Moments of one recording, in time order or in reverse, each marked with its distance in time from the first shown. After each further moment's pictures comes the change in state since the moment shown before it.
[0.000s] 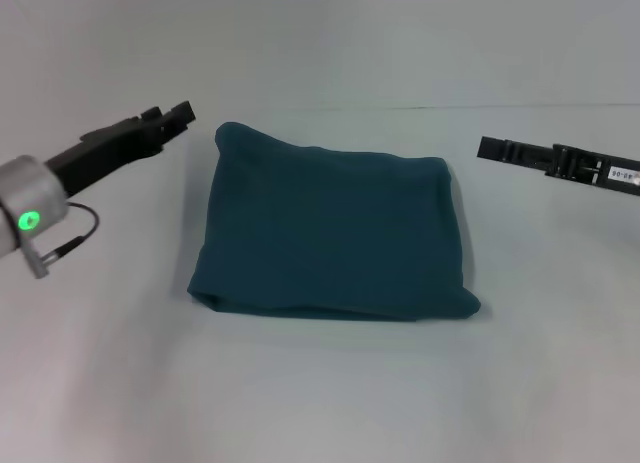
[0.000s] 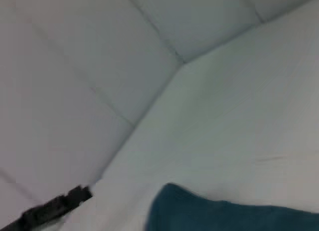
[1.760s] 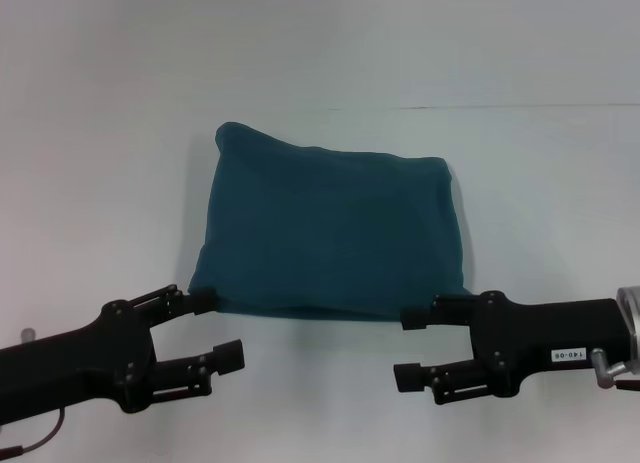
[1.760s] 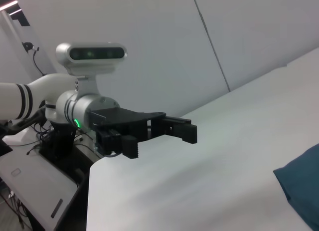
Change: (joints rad) left arm 0.179 0.000 -0.277 0.066 0.388 0.944 0.272; right arm -0.069 0.061 -0.261 -0.026 -0.041 -0.368 -0.437
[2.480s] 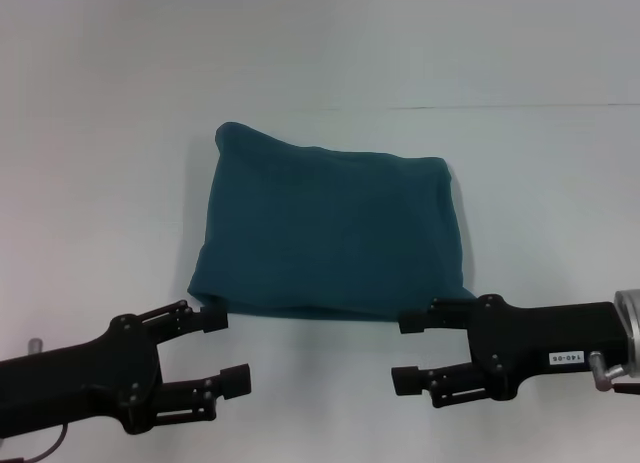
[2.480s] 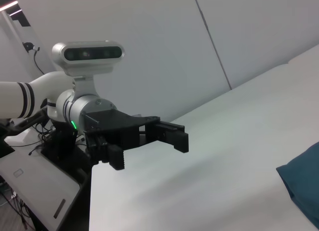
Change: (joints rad) left arm -0.006 0.000 0.004 0.003 0.035 0.036 0.015; right arm 0.000 0.003 0.000 0.006 -0.002 0.000 0.003
